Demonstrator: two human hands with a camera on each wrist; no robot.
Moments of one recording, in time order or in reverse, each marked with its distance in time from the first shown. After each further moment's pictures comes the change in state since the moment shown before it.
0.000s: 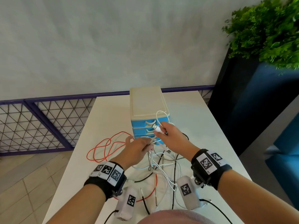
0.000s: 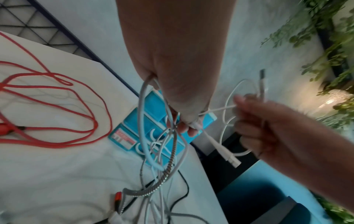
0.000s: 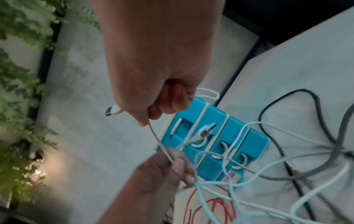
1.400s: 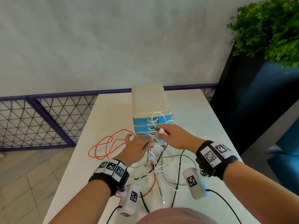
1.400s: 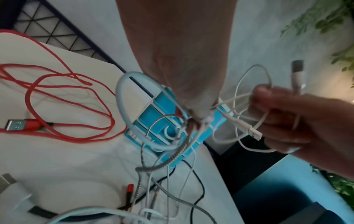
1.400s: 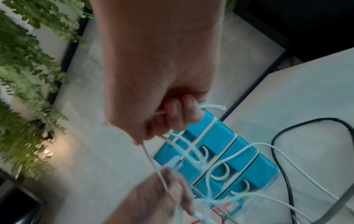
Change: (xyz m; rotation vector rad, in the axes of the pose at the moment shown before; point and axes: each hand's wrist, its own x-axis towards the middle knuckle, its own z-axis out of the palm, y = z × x) left_hand 0.001 -0.011 0.009 0.032 0.030 -0.051; right_hand 0.004 -0.009 -0.018 -0.254 -0.257 -0.041
